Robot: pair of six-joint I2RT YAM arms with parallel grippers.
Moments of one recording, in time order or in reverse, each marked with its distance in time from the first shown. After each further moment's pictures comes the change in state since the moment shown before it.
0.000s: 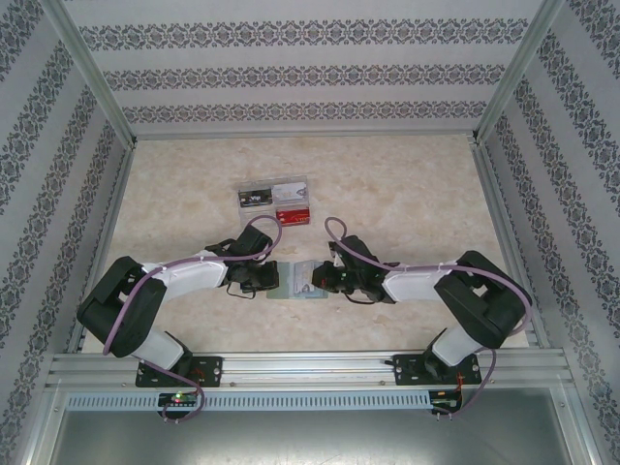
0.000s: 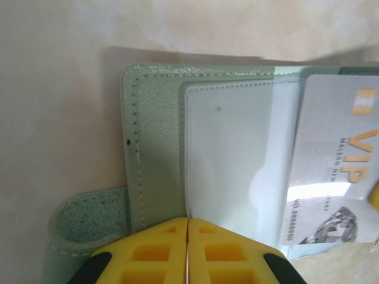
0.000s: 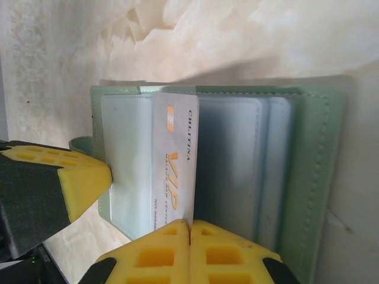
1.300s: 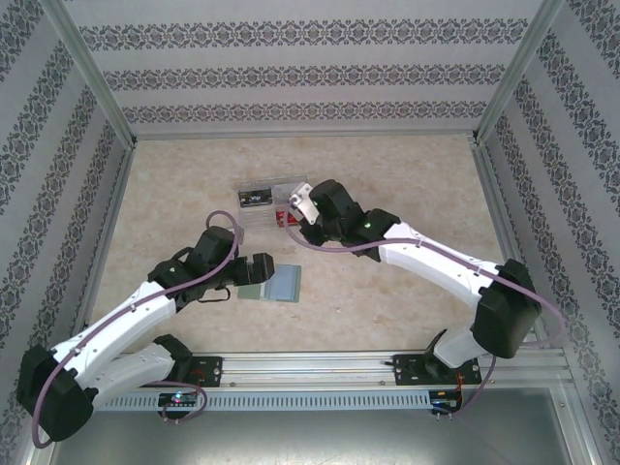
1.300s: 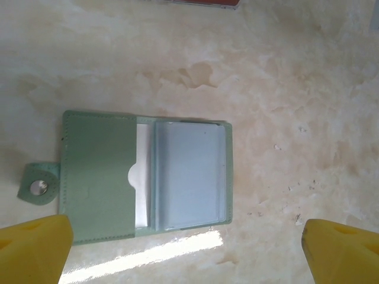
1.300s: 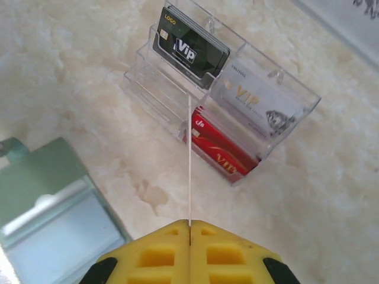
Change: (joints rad) left arm 0.000 -0.570 -0.010 -0.274 -0.186 0.023; right arm 0.072 -0.042 0.690 -0.684 0.432 -1.089
